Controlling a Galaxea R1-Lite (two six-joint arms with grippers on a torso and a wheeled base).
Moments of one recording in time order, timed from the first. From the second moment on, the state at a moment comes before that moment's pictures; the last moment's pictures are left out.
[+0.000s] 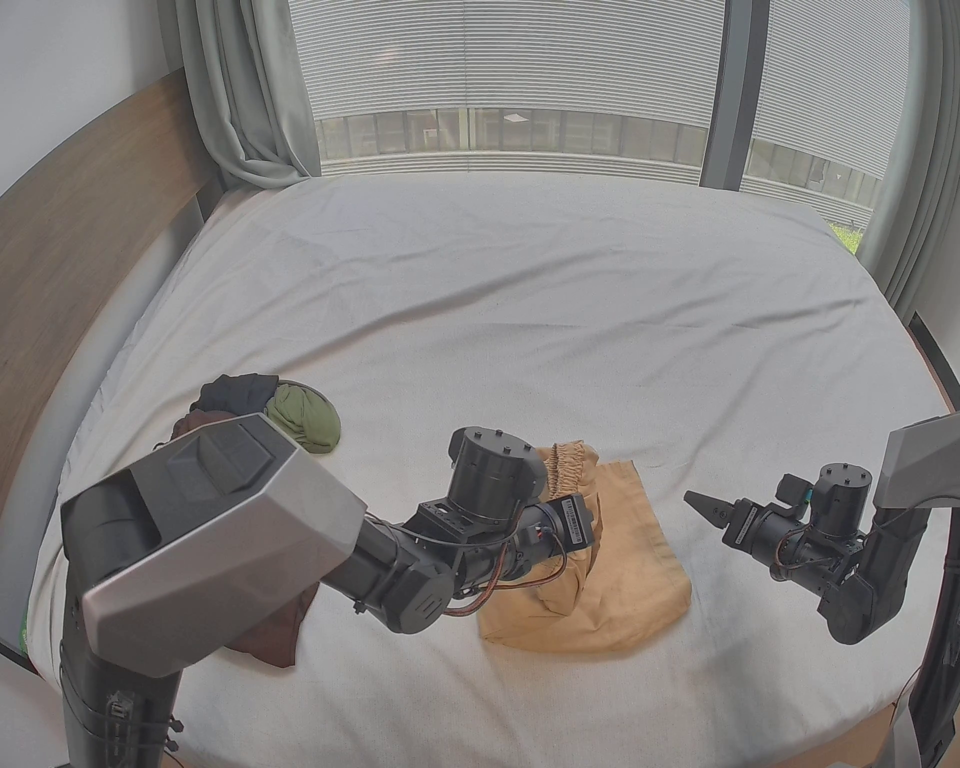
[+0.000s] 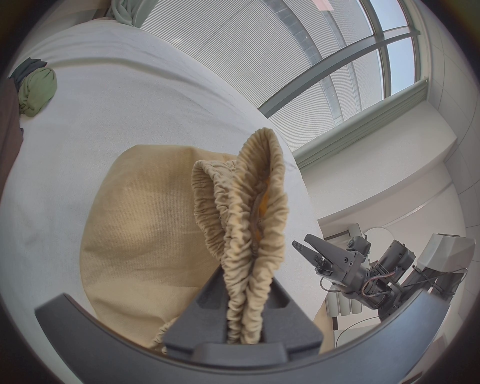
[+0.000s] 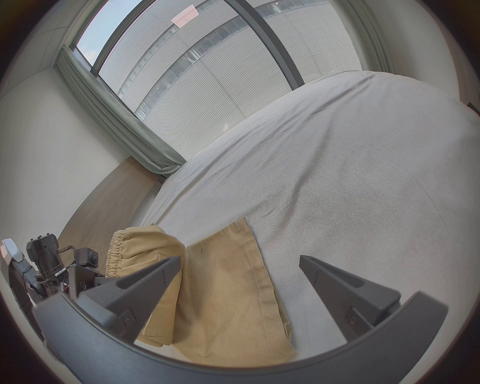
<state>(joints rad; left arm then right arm) -0.74 2.36 -1.25 -0.66 -0.10 -0.72 0.14 2.21 -0.35 -1.54 0.24 0.53</state>
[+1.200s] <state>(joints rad) -0.80 2.43 -1.40 -0.60 -0.02 -0.73 0.12 2.22 -0.35 -1.54 0.25 0.53</state>
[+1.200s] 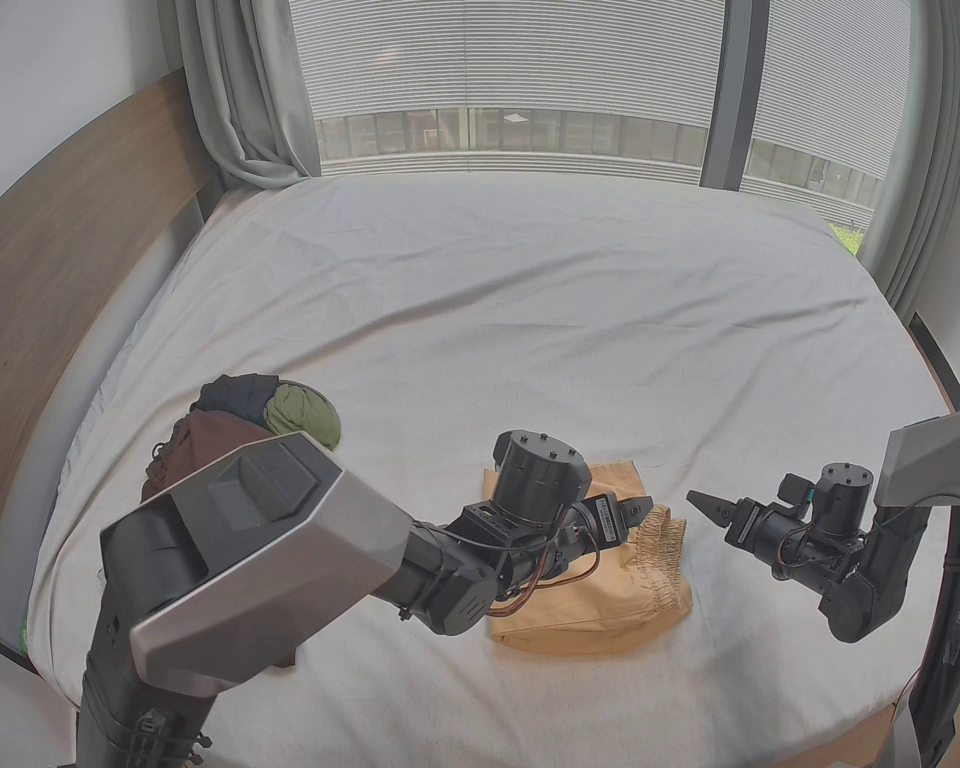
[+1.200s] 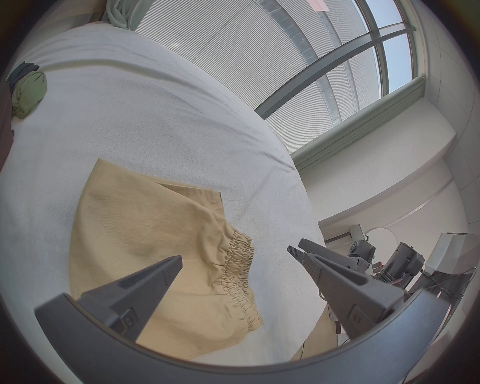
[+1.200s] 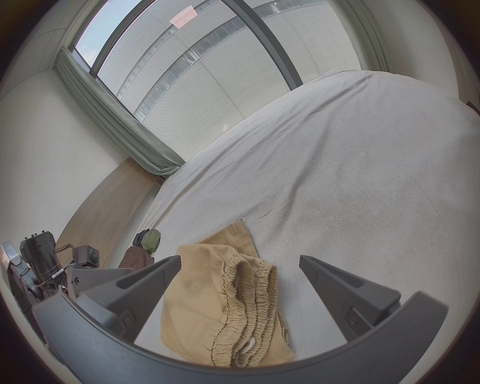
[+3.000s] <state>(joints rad) -0.07 1.92 -0.17 -1.41 -0.45 -0.20 0.20 2.27 -0.31 -1.54 0.25 0.53</state>
